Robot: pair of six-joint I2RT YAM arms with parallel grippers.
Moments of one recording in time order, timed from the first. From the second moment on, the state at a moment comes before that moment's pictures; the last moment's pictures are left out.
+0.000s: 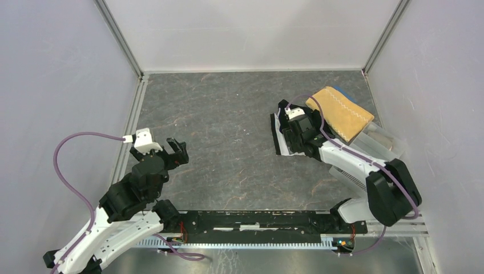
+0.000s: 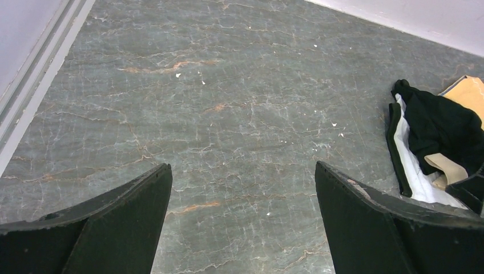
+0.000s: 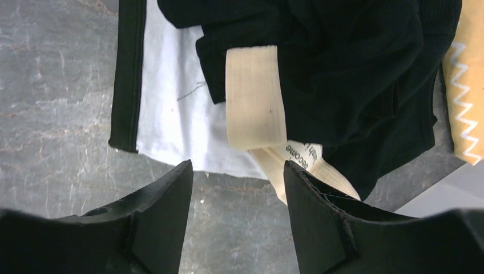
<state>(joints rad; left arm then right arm) -0.82 0.41 0.79 -0.78 -0.83 -0.56 0.53 1.36 0.78 -0.33 0.31 0.12</state>
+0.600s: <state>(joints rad) -0.82 0.41 0.79 -0.76 -0.83 -0.56 0.53 1.55 0.84 -0.26 0.50 0.11</state>
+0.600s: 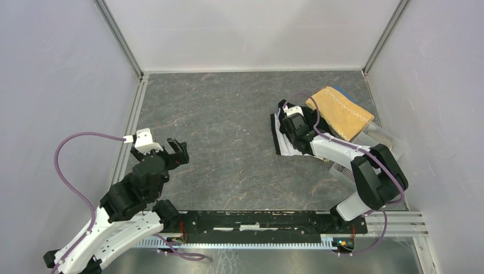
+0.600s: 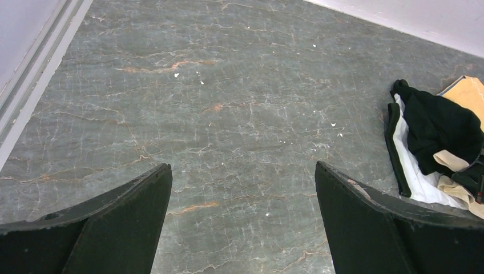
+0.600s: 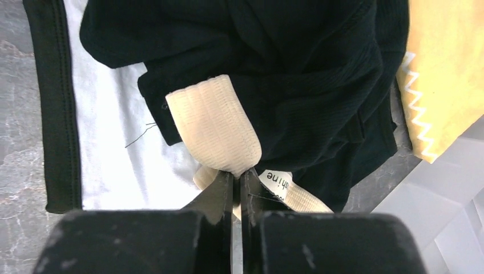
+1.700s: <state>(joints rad) -0.82 0.35 0.78 -0.75 -0.81 -0.56 0.96 1.15 1.03 -0.29 0.10 0.11</state>
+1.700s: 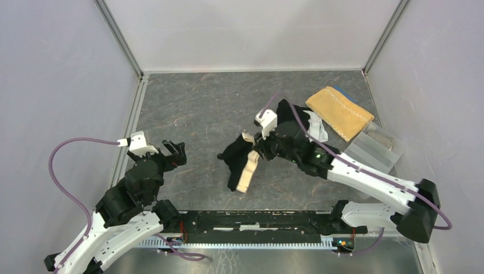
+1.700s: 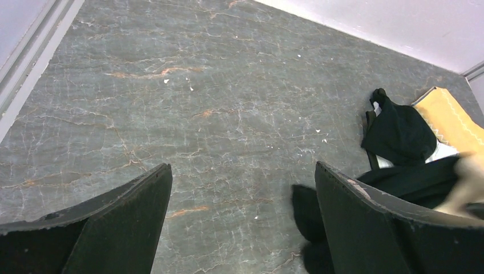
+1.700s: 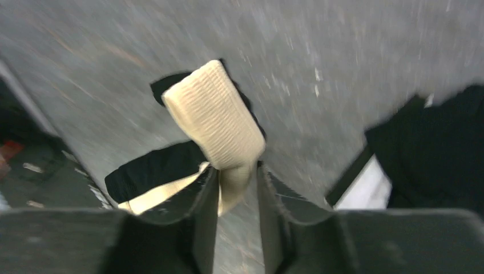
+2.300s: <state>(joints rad) -0.82 0.62 0.77 -0.59 -0.59 -0.49 0.87 1.00 0.67 -0.29 0.30 0.21</state>
